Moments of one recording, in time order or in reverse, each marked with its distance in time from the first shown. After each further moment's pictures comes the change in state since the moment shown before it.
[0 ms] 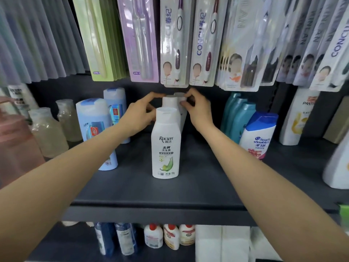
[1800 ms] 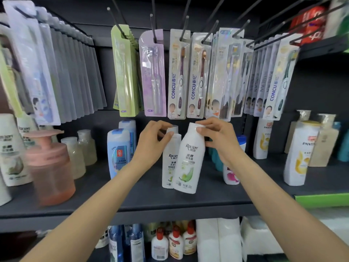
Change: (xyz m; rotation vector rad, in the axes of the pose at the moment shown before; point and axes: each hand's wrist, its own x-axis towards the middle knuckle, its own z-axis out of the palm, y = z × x) left_hand -0.080 0.066 -0.026 -0.102 0.257 0.178; right_hand -0.107 -0.142 -0.093 0.434 0.001 0.247
